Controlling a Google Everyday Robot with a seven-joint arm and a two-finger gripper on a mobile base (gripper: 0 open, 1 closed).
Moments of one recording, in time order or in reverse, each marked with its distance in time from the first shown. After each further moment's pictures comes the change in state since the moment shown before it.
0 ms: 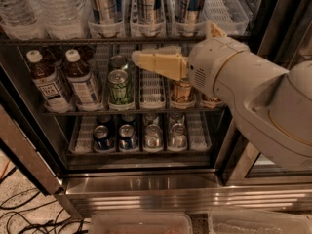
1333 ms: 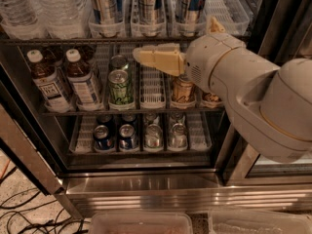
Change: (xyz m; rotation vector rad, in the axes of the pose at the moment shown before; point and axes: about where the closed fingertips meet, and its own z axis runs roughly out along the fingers) arm -0.002 -0.009 0.011 0.040 -0.013 -0.070
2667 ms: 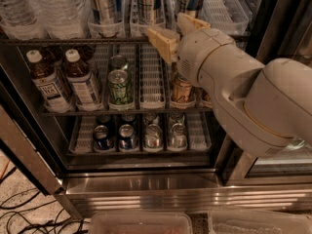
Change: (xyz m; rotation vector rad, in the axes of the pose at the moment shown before) arm -0.009 -0.002 0.015 0.043 -0.051 0.021
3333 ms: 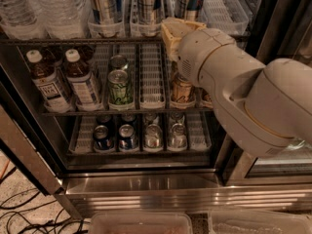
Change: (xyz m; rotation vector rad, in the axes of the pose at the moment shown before) arm 0.000 0.000 0.000 0.000 0.000 0.000
